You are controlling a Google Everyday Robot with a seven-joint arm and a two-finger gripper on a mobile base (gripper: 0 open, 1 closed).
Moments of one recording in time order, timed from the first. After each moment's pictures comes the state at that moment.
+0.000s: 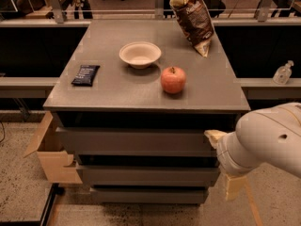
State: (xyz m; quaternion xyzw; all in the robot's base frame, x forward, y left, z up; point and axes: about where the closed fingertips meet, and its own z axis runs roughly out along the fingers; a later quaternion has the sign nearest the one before) arm 0.429 -0.194 0.706 -0.75 0.64 -0.08 0.13
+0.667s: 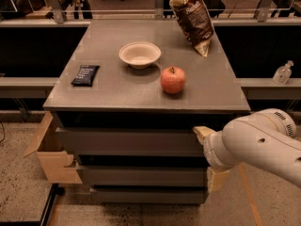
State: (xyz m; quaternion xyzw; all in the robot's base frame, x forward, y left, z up) arm 0.463 -0.169 0.683 -0.75 0.63 -0.09 0.18
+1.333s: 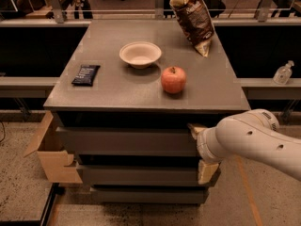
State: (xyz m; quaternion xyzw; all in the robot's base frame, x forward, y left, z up) arm 0.505 -0.155 0.652 -0.74 0.63 -0.07 0.22
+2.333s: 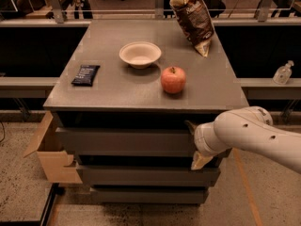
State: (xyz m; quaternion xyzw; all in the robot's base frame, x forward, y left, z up) arm 0.534 -0.150 0.639 -0.74 0.63 -0.06 0.24
